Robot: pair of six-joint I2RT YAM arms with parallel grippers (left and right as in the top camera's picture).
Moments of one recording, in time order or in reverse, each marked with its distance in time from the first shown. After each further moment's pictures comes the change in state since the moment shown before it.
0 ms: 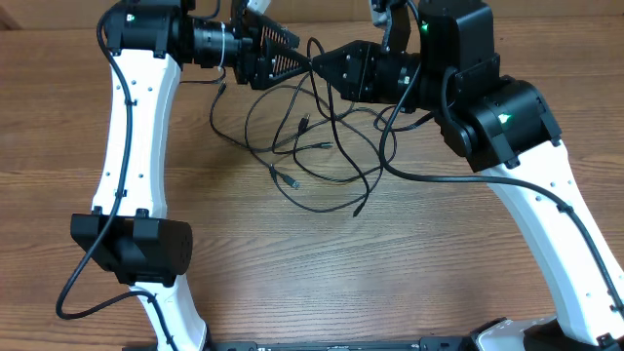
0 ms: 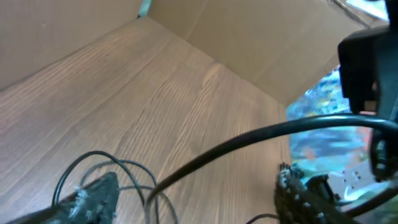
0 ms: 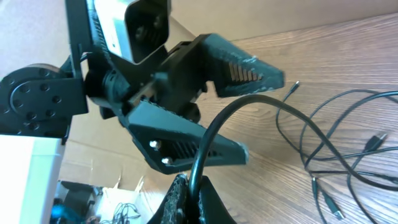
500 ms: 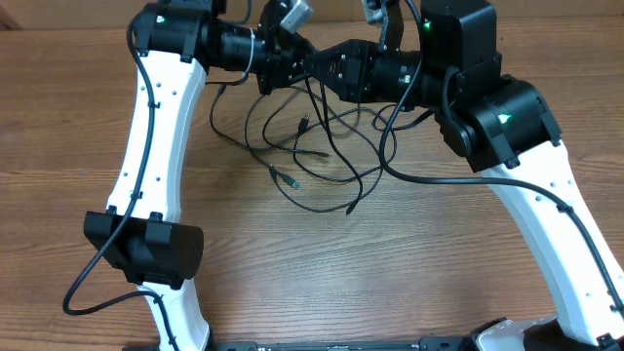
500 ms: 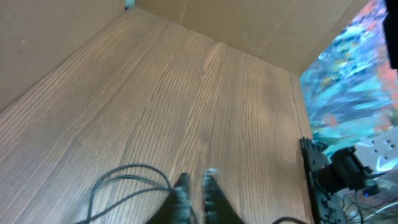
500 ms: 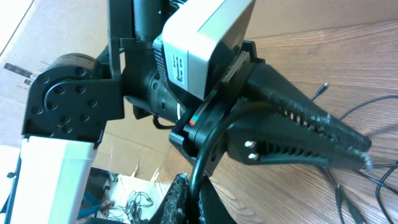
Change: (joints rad) left arm -0.085 0.000 -0.001 0.002 -0.091 0.148; right arm -0.001 0.000 0.000 0.050 -0.091 0.000
